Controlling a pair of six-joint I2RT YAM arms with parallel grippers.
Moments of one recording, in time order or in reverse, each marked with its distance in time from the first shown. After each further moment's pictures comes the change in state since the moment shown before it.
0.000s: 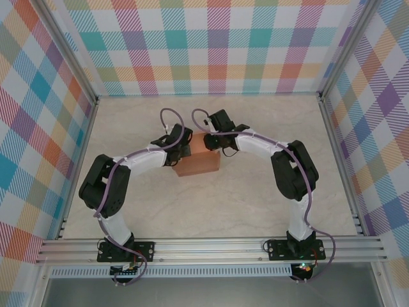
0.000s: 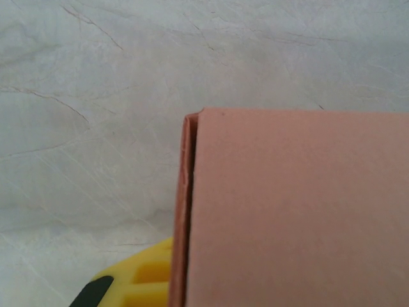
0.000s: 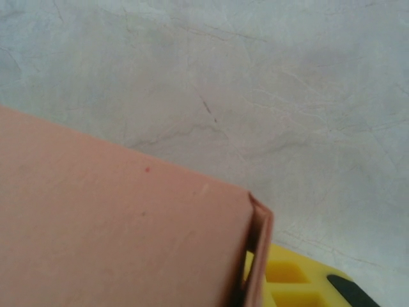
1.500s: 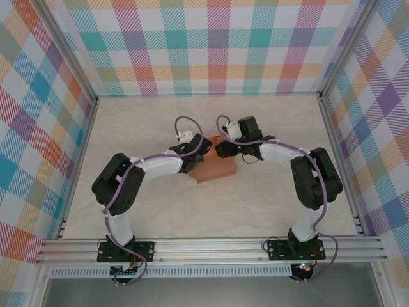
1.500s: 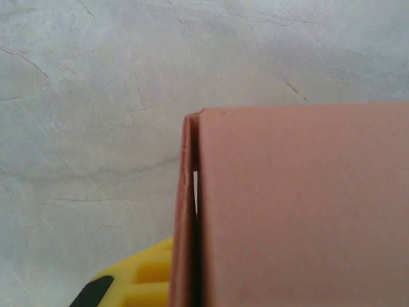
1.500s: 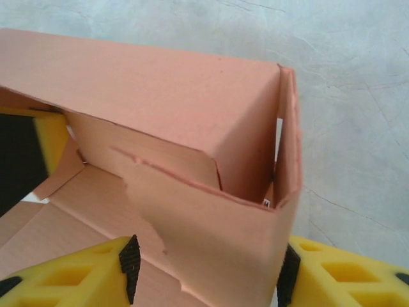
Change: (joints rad) left arm -0.160 0.084 0.042 -0.019 -0.211 -0.168; right arm -0.179 -0.212 -0.353 0.216 -0.394 -0.189
